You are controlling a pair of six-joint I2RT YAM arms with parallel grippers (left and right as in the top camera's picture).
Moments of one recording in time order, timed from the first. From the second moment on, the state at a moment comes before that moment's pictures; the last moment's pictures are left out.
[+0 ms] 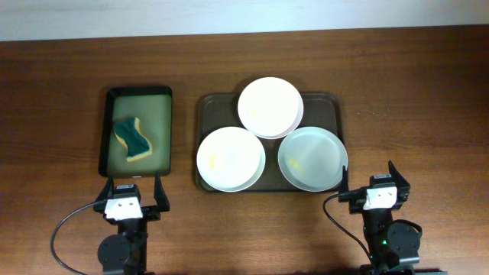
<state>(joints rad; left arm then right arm) 0.07 0.02 0.01 -0.08 -0.02 0.02 0.05 0.01 0.01 -0.07 0.06 -0.21</state>
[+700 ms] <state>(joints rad) 0.07 0.76 0.72 -0.13 0.08 0.30 0.05 0.01 0.01 -0.07 0.06 -0.21</state>
